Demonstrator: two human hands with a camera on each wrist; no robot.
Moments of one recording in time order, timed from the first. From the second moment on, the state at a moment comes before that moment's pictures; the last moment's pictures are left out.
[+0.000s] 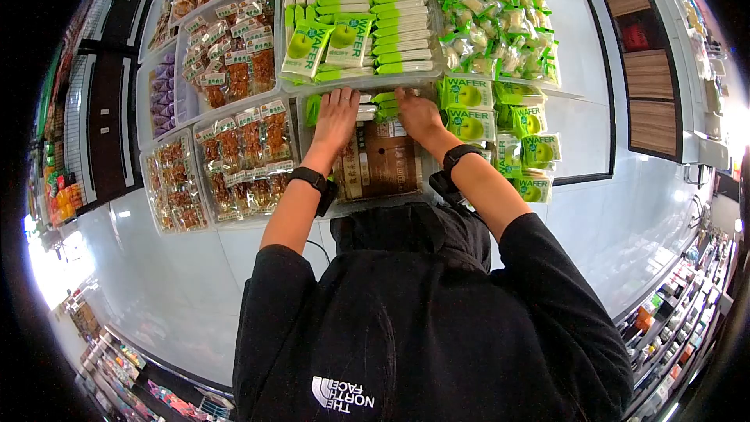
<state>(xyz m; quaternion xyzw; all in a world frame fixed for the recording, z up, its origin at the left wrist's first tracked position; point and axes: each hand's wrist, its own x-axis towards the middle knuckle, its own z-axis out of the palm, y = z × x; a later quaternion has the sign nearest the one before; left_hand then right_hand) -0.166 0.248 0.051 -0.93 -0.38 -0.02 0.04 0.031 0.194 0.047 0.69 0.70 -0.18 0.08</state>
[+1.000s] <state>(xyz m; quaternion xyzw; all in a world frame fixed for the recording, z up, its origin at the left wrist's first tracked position) -0.116 0.203 0.050 -0.93 -0.30 -0.01 -0.23 0.026 0.121 0.081 0.75 0.48 -0.36 -0.28</state>
